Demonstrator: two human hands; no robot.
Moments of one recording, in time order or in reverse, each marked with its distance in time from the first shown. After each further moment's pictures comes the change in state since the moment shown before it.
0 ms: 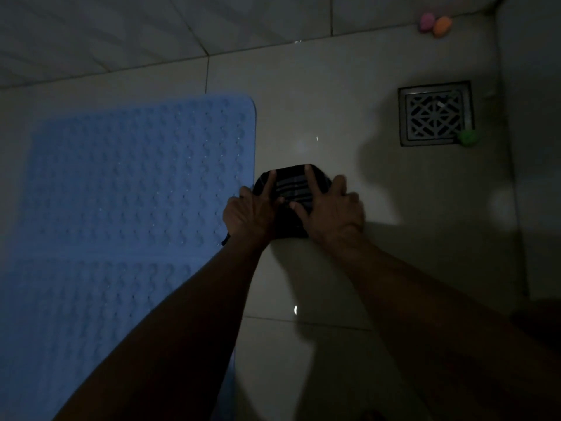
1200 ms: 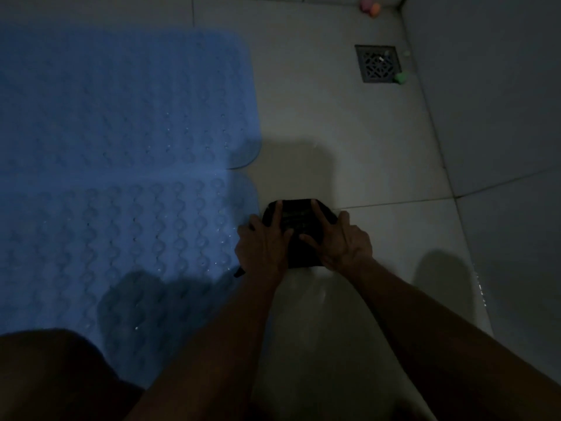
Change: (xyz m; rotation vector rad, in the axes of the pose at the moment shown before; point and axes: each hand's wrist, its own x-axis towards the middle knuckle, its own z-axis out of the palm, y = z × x) left_hand -0.192 -0.076 0.189 -0.418 0.150 0.222; right_hand -0.252 -0.051 0.112 -0.128 -0.091 0.290
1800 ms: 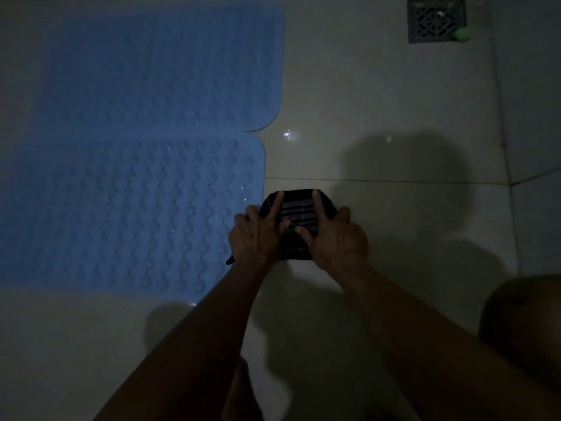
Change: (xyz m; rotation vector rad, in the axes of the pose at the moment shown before) left_hand -0.058 0.023 0.017 0.282 -0.050 -0.185; right_hand -0.027 0.031 0.041 0.040 0.013 -0.233
